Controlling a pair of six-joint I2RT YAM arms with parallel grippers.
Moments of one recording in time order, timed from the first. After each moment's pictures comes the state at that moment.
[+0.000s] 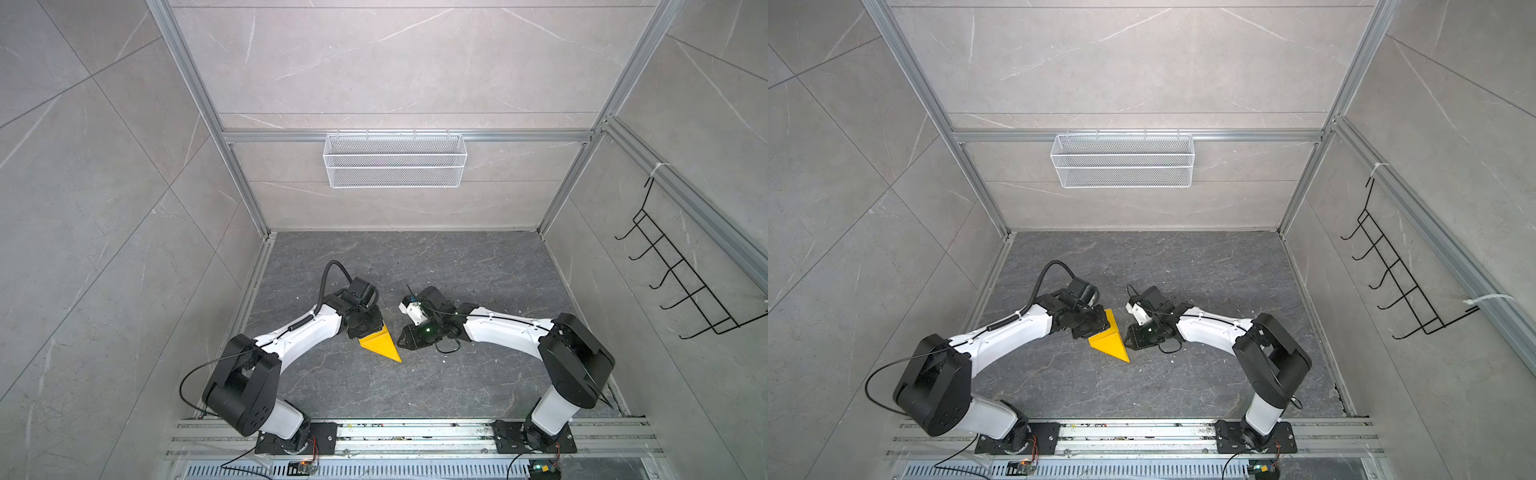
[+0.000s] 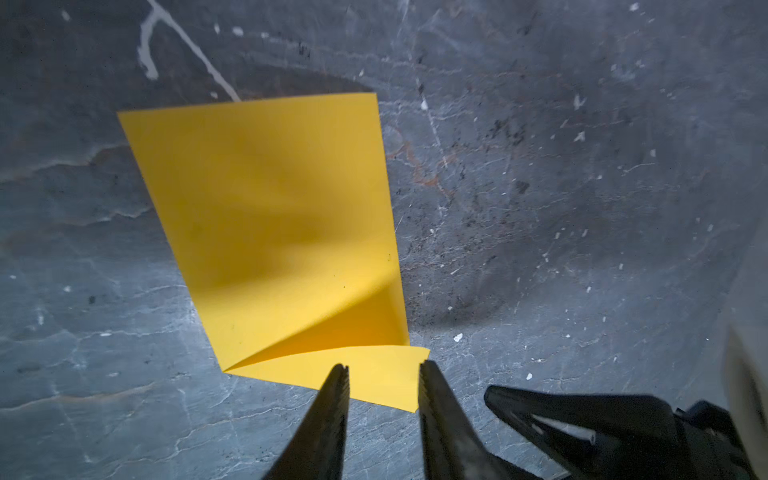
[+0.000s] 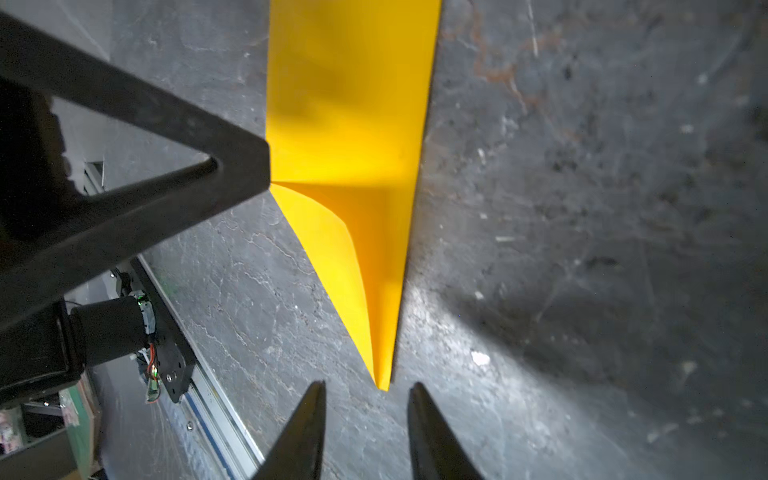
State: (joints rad) left arm -0.57 1.45 0.91 -0.55 0.16 -0.85; right arm 0.77 1.71 1.01 -0.30 -0.43 0.43
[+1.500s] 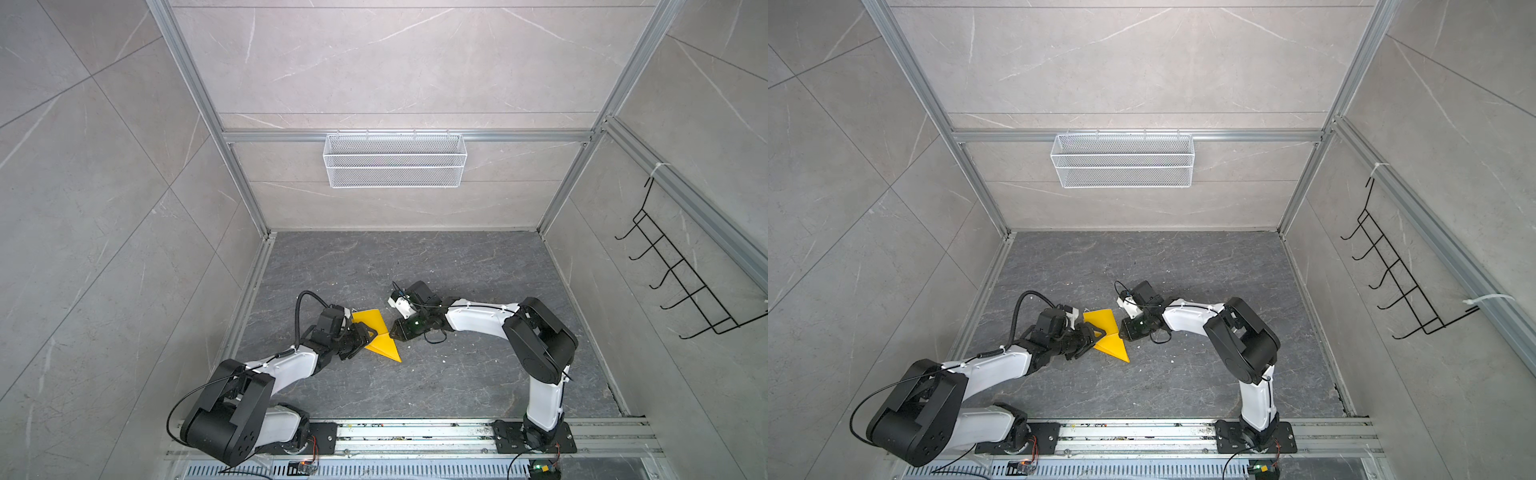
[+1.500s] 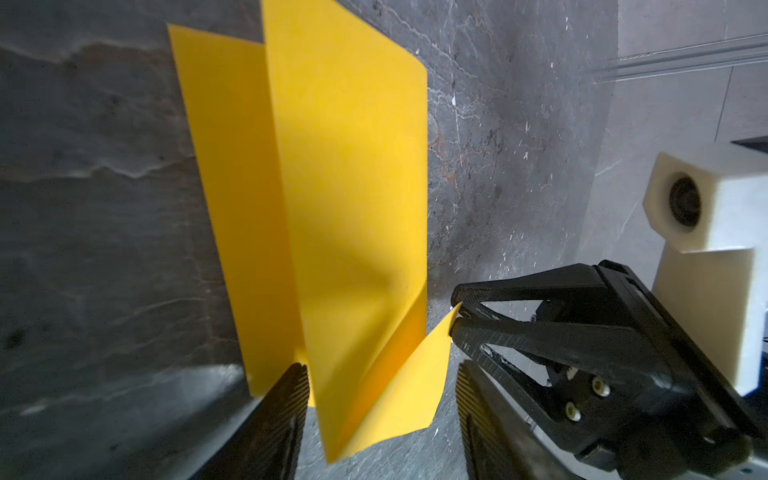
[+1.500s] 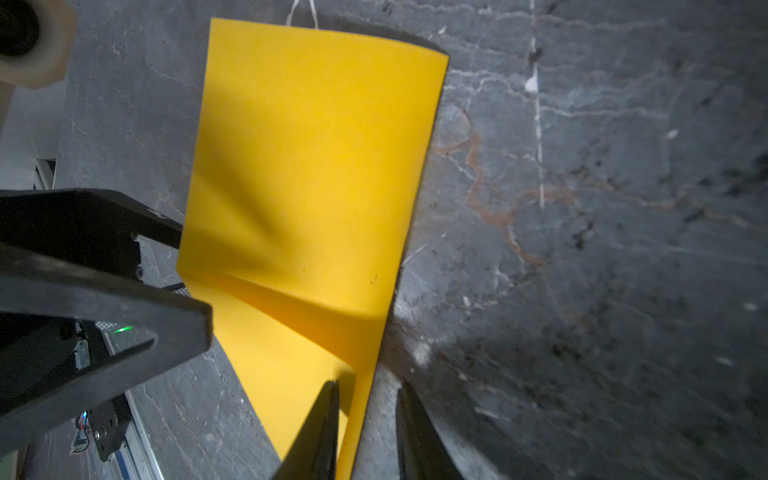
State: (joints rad) left arm -0.41 1.33 0.40 0.12 0.44 -0.93; right arm 0.75 1.93 1.15 -0.23 -0.43 0.32
